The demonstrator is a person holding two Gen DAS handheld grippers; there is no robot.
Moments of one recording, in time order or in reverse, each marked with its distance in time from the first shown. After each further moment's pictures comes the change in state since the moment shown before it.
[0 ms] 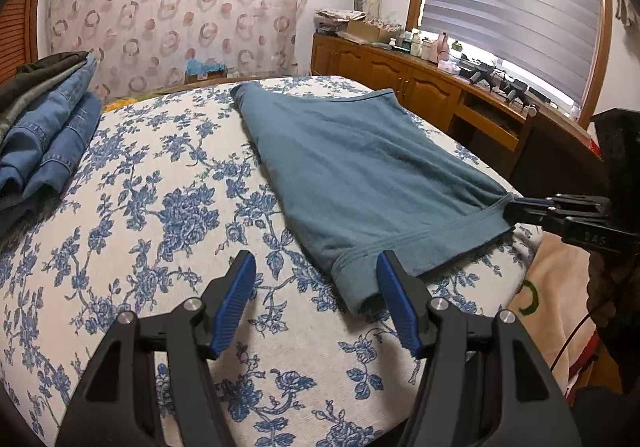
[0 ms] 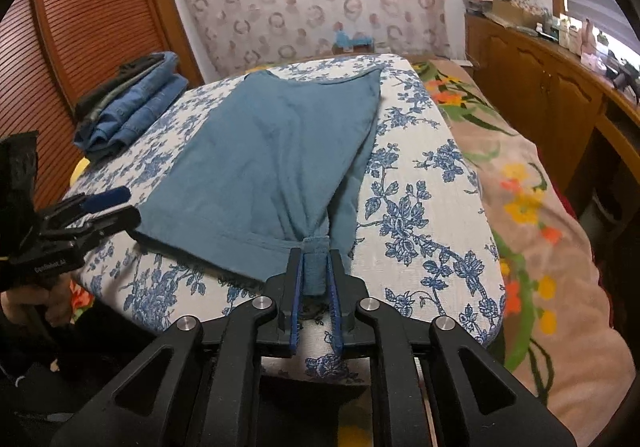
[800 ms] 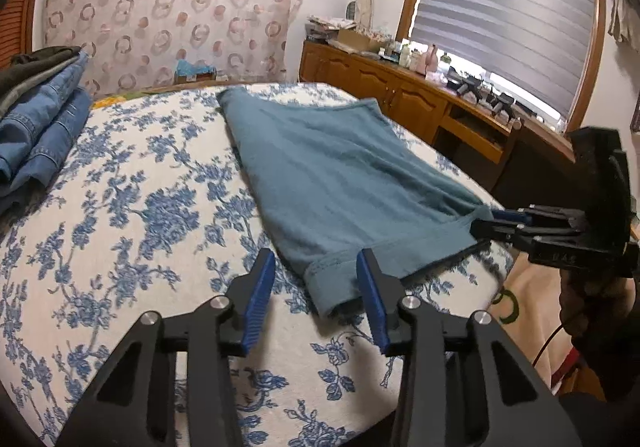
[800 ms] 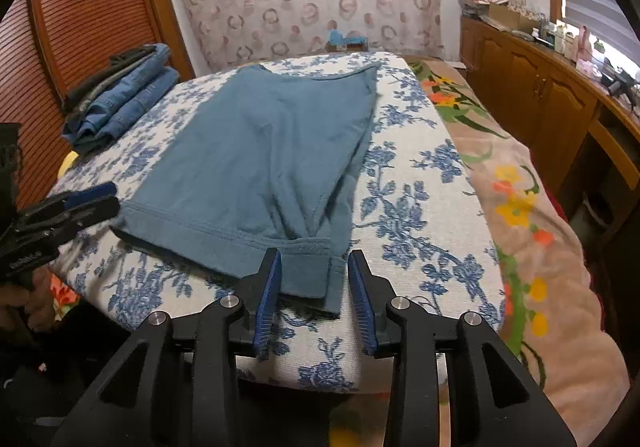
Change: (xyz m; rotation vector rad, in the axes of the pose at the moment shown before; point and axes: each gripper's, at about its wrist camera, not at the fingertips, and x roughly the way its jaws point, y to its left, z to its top) left arm -0.003 -0.003 -0.001 -0.027 -0.019 -0.068; right arm 0.008 0.003 0.001 -0.012 0.005 -0.021
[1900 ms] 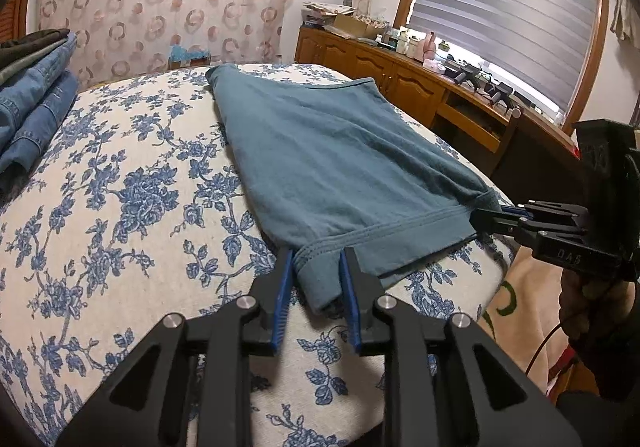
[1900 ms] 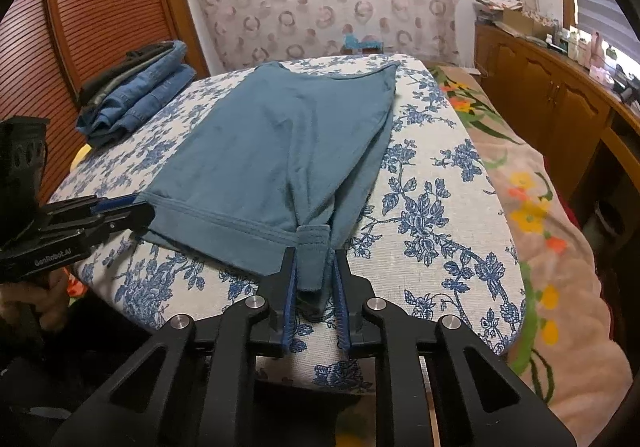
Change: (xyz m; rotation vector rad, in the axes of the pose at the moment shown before) left arm 0.015 -0.005 -0.007 -0.005 0.042 -0.021; right arm 0.005 0.004 -0.008 -0.024 -0.010 0.042
